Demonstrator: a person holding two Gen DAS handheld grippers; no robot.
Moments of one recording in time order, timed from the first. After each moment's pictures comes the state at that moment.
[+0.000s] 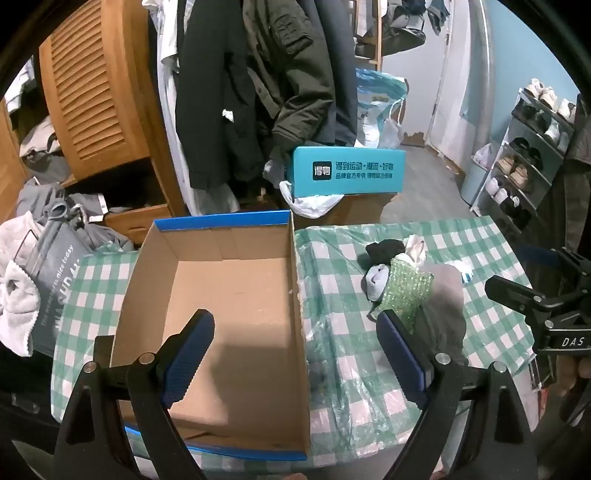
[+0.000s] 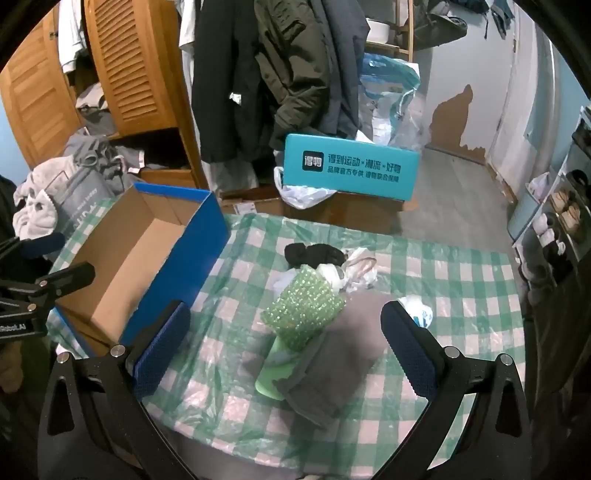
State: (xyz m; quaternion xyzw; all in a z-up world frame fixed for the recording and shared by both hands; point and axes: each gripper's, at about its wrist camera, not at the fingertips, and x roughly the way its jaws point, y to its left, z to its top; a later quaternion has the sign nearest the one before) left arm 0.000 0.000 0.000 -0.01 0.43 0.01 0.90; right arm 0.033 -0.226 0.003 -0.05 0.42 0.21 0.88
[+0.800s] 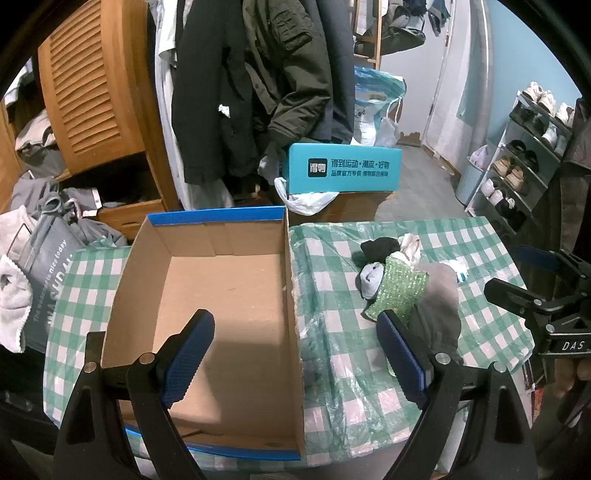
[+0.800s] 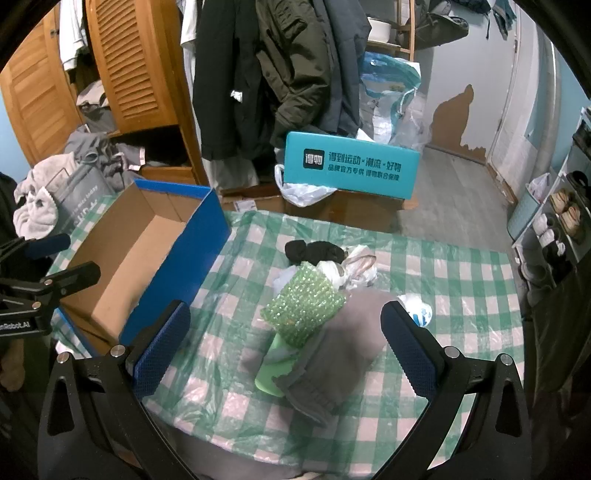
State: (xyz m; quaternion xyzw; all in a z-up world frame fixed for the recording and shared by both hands) left arm -0.003 -0.008 -0.010 -0.02 0.43 0.00 0.90; right arm 0.030 -0.226 0.002 -0.06 0.42 0.21 0.88
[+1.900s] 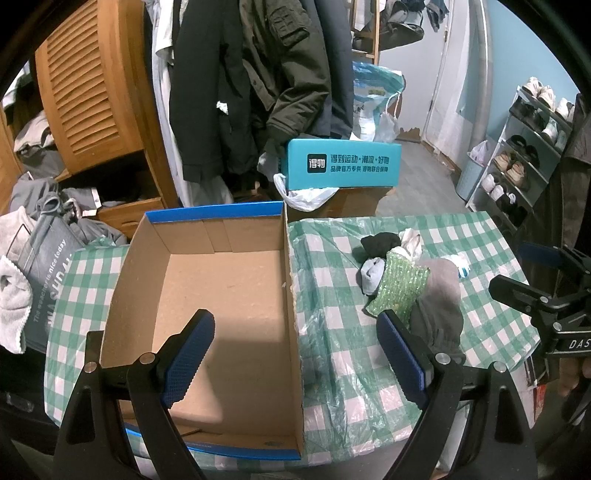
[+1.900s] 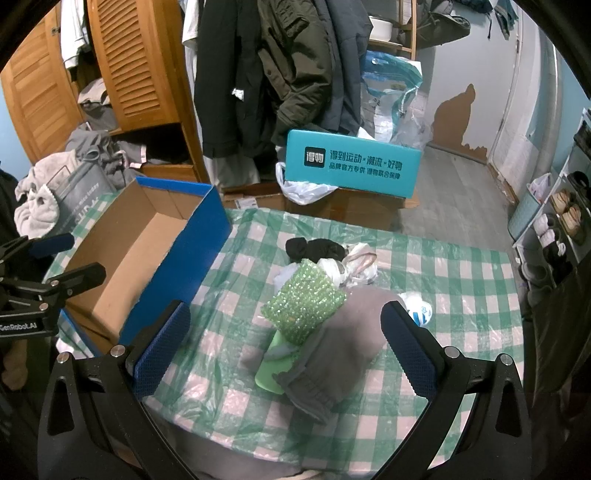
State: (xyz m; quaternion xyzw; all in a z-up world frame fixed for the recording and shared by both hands) left arm -0.003 -0.006 -0.012 -0.02 0.43 0.00 0.90; right arm 0.030 -0.226 0.002 -0.06 0.42 0.21 0.88
